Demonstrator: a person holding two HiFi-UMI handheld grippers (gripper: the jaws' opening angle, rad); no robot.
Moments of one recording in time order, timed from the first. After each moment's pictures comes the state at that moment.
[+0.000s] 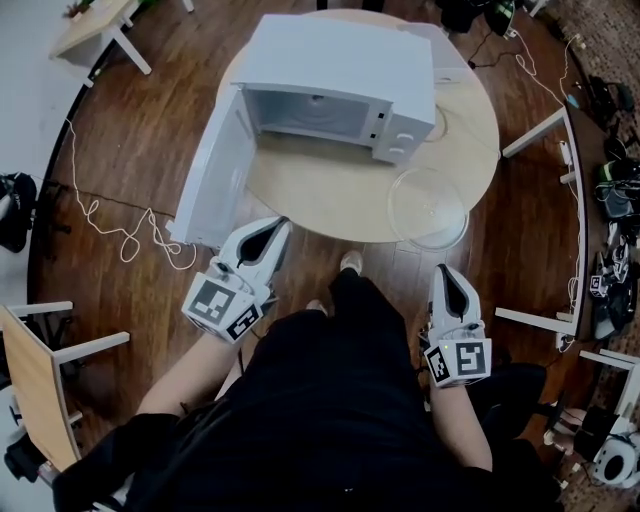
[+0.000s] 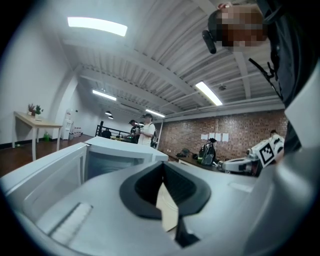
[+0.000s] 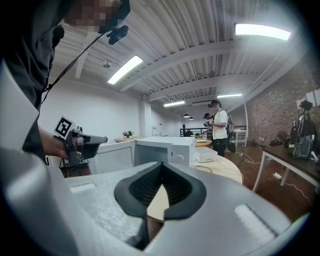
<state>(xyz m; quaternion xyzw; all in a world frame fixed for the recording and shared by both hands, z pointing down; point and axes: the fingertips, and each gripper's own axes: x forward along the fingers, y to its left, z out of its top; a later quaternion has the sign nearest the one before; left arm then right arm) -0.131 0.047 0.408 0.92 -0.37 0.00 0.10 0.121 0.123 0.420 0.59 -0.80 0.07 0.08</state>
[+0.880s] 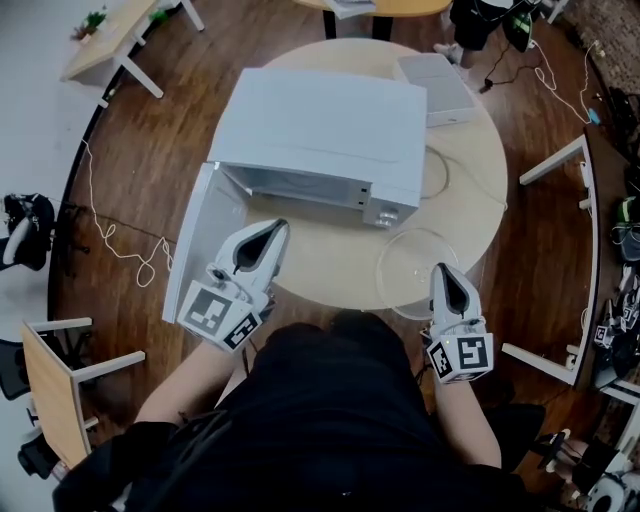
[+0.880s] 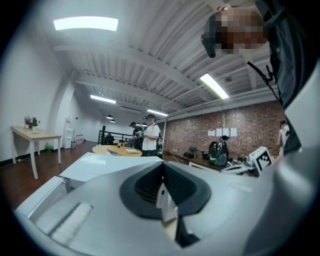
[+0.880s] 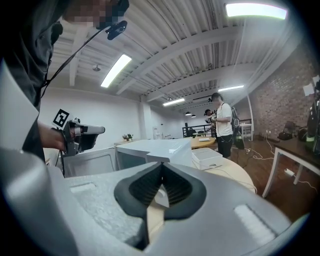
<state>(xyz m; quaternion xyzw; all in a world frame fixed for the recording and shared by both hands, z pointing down) -0.075 -0.086 0.358 0.91 -0.40 0.03 0.07 0.180 -0.028 0.427 0.57 -0.81 0.10 0.05</state>
